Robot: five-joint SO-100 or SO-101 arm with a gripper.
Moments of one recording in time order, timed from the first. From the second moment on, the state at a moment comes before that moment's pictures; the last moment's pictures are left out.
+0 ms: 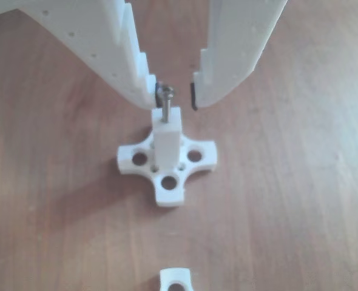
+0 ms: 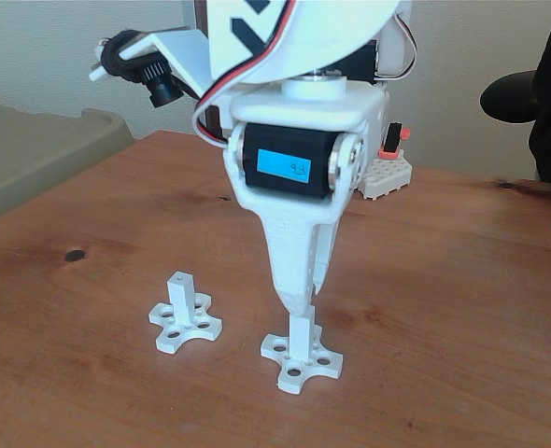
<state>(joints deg) -9.1 86.7 94.0 71.9 5.0</state>
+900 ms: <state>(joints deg) -2.2 100.5 100.5 74.6 2.2</state>
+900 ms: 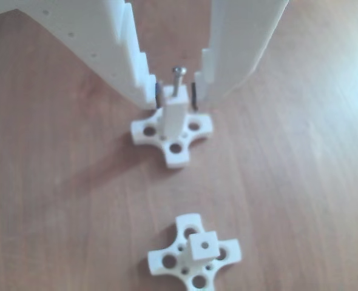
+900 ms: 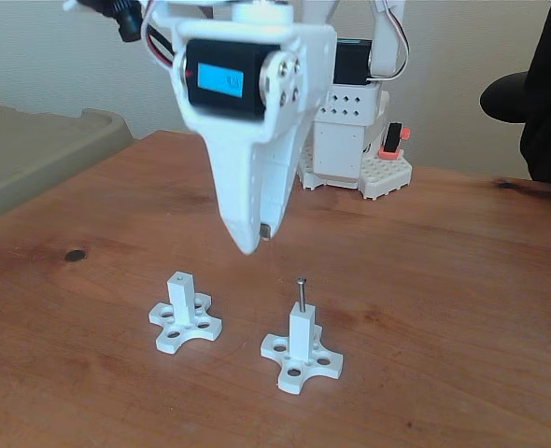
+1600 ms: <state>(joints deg) 0.0 136.2 141.1 60.6 0.0</state>
